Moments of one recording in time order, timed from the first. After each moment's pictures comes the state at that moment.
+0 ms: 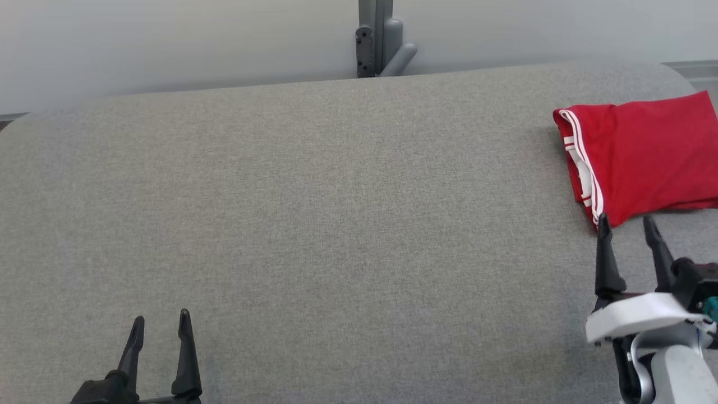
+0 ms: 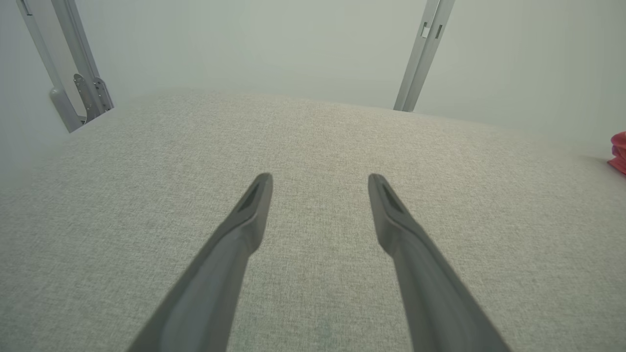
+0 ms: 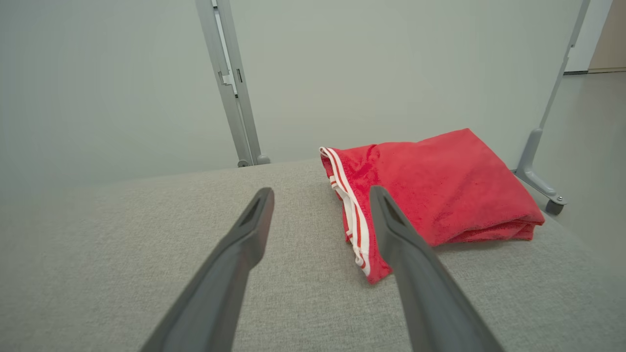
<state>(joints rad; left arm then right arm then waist) 0.13 0.05 0.04 0.12 -0.24 -0.10 -0.26 -0.13 -0.08 -0.16 0.23 0.15 0.13 -0.25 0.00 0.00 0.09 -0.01</state>
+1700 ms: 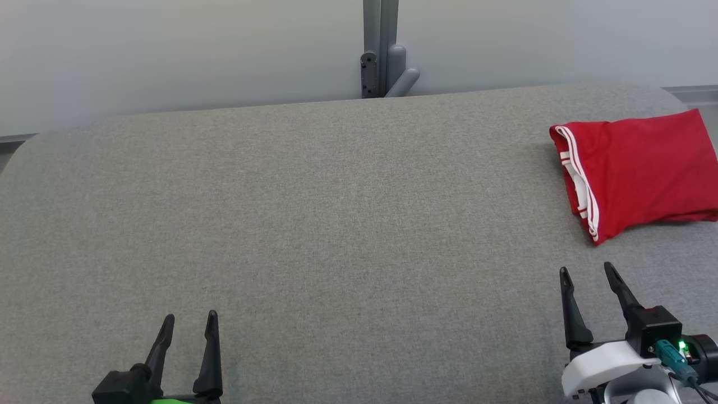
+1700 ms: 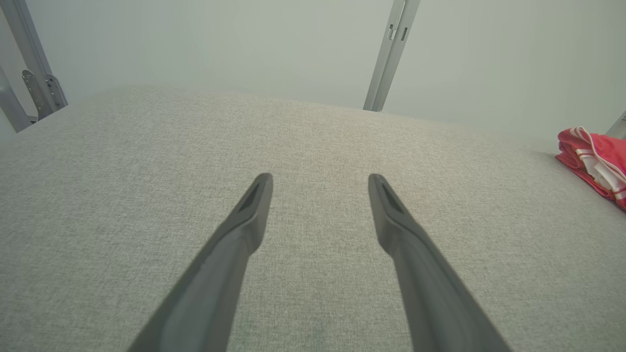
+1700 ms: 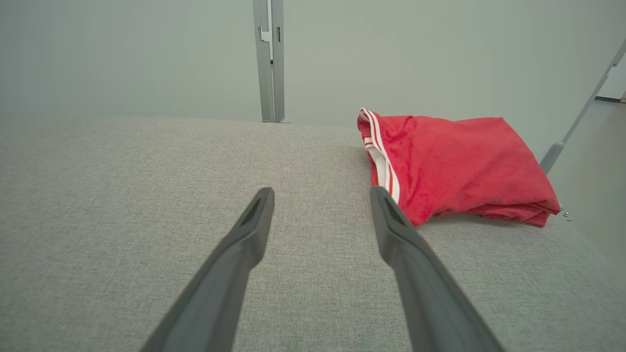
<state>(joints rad) 0.10 0.09 -0.06 0.19 -0.31 -0.13 -0.26 0.01 -0.05 -0.09 0.21 -0.02 0.13 -0.26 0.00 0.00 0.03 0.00</state>
